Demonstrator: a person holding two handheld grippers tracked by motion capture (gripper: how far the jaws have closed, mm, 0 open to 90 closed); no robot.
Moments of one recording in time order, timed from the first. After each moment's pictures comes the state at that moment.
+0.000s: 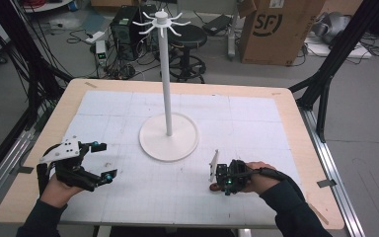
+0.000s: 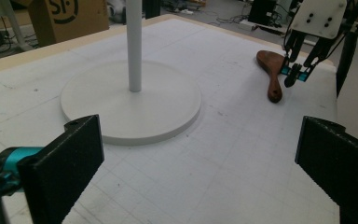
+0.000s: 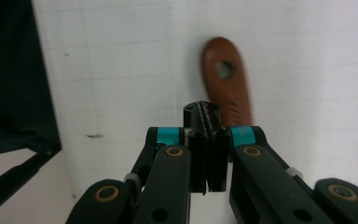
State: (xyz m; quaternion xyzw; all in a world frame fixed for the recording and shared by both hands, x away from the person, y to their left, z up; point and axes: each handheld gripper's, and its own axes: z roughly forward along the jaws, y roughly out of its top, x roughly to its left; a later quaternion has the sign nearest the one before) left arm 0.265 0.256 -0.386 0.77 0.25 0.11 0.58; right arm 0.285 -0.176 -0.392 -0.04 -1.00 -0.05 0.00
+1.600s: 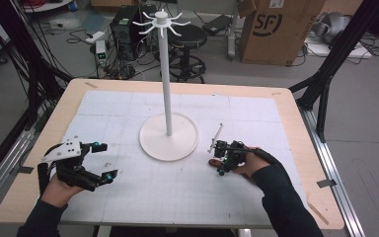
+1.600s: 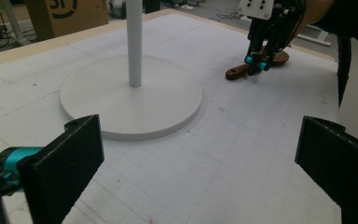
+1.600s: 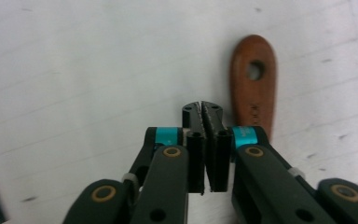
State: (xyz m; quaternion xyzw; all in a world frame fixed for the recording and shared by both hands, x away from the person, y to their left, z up) left arm 0.267 0.256 -0.389 0.77 0.25 0.11 0.57; right arm 0.351 -0.183 -0.401 -0.17 -0.98 -0.10 0.04
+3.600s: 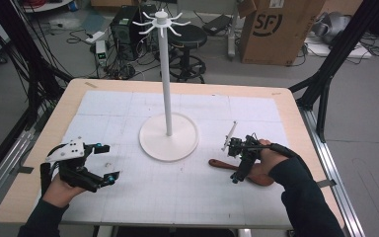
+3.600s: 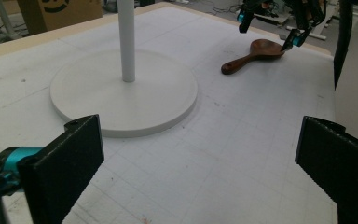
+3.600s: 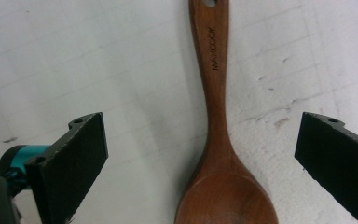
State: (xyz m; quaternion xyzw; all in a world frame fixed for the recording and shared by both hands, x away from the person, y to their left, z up) left arm 0.267 0.251 -0.391 0.78 0.25 0.10 0.56; right arm 0.345 -0.214 -0.377 -0.18 -0.98 -0.06 -0.02
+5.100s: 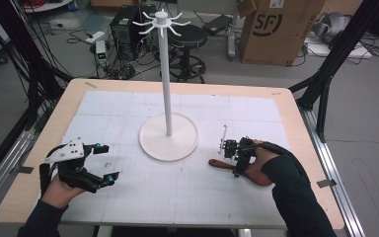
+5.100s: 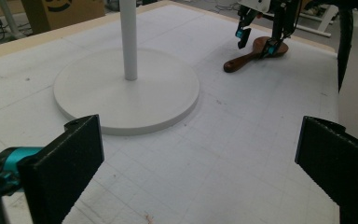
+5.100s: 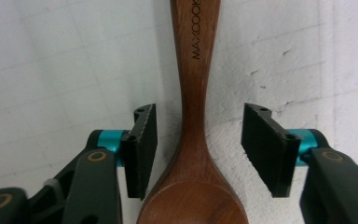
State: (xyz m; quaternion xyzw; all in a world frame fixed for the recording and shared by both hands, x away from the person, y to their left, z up) left arm 0.266 0.252 -0.390 0.78 0.25 0.11 0.56; right arm 0.361 -0.206 -0.398 -0.13 -0.99 0.01 -0.02
